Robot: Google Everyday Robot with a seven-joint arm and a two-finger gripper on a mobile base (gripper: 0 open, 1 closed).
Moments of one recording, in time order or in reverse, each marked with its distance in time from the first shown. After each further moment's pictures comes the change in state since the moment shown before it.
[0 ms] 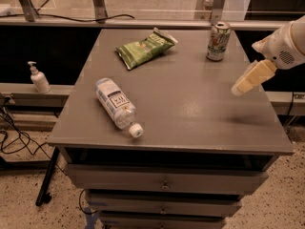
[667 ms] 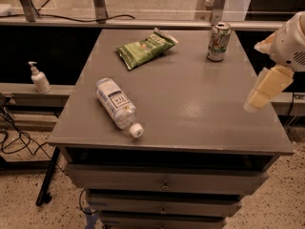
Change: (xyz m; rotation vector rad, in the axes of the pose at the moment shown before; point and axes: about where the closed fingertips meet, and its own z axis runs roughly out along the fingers) arm -0.005 0.069 -0.058 -0.039 0.178 -0.168
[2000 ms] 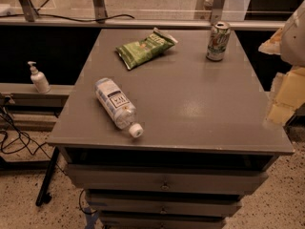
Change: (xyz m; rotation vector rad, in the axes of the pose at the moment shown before) arm -0.013 0.064 -0.057 -0.068 0.158 -0.116
